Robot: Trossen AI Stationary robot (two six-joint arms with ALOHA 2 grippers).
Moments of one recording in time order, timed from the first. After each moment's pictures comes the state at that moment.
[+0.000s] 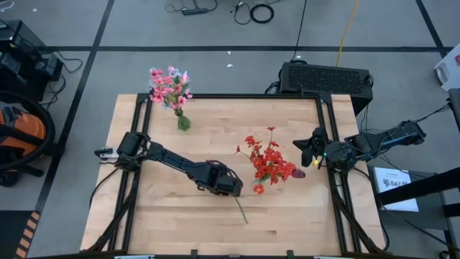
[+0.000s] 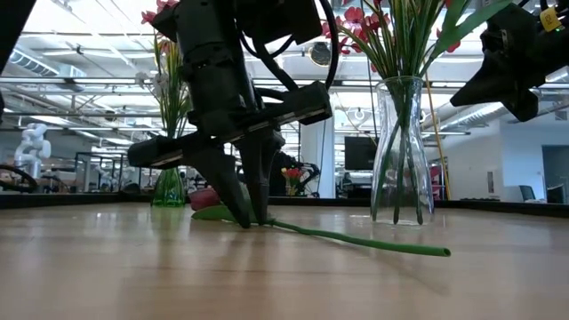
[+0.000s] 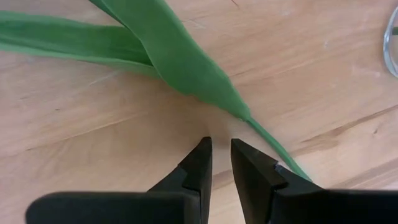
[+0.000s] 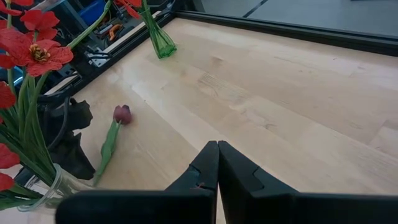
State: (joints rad) left arm -0.27 2.03 1.35 -0.58 -0.01 -1.61; right arm 0.30 0.44 0.42 -0.55 0.67 0.87
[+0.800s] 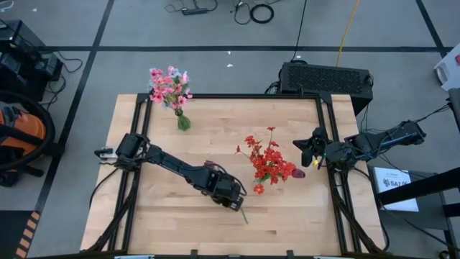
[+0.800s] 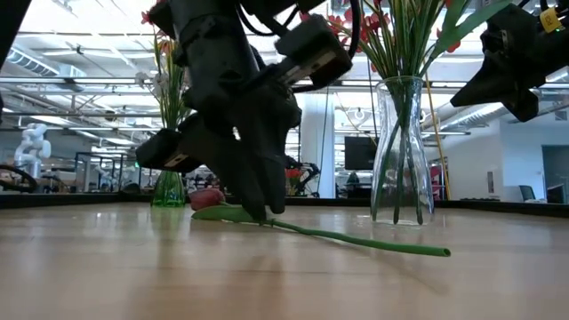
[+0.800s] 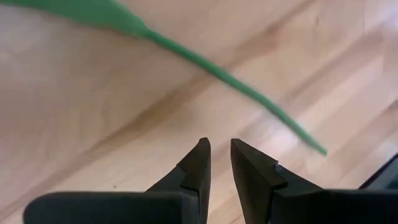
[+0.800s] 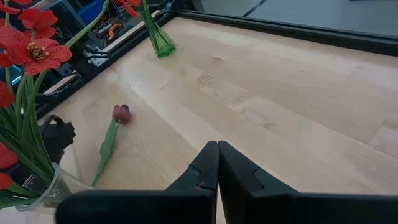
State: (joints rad) left arm -0.30 2.02 1.35 -0.44 0.14 -1.39; right arm 0.30 0.44 0.42 -0.56 0.67 0.87
